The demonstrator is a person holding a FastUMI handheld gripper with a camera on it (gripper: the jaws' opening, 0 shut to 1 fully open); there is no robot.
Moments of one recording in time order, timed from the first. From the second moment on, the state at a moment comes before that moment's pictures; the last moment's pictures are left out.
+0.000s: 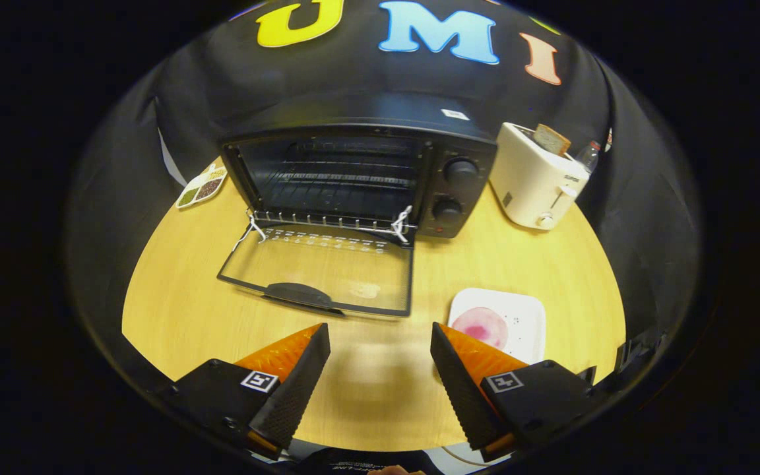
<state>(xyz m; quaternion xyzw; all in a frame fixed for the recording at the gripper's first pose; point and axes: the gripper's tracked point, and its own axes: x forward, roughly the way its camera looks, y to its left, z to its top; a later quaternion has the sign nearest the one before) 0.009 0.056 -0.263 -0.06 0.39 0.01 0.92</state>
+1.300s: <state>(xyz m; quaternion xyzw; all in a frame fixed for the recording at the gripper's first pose) 0.008 -0.164 -0.343 0.03 0.56 -0.01 0.83</state>
